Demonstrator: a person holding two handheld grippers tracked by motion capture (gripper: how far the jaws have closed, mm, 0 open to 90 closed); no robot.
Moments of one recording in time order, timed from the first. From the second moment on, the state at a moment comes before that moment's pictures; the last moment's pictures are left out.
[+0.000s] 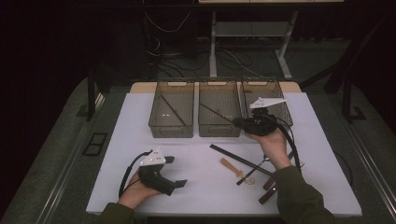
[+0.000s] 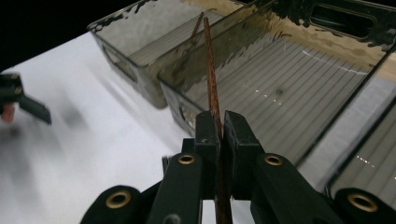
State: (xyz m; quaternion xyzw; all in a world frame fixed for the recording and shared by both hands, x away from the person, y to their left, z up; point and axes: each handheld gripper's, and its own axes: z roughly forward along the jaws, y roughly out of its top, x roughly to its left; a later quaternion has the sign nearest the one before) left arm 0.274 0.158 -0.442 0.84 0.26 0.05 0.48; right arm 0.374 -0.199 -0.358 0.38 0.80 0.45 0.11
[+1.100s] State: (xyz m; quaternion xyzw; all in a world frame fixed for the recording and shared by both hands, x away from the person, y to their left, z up) left arm 0.274 0.161 -0.442 0.84 0.27 0.06 0.48; right arm 0.440 -0.083 -0.352 0.40 0.80 0.42 0.13
